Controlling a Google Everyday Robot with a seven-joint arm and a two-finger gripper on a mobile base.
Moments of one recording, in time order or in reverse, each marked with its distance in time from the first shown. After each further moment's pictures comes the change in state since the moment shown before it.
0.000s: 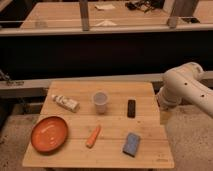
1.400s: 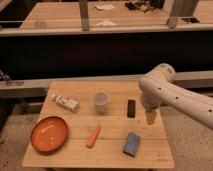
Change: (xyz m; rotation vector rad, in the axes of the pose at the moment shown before) arm -0.091 -0.002 0.013 0.025 0.087 -0.203
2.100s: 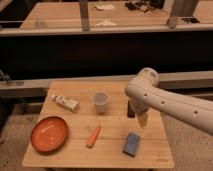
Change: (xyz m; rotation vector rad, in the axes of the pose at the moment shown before) arm -0.045 0.003 0.006 0.017 0.025 -0.149
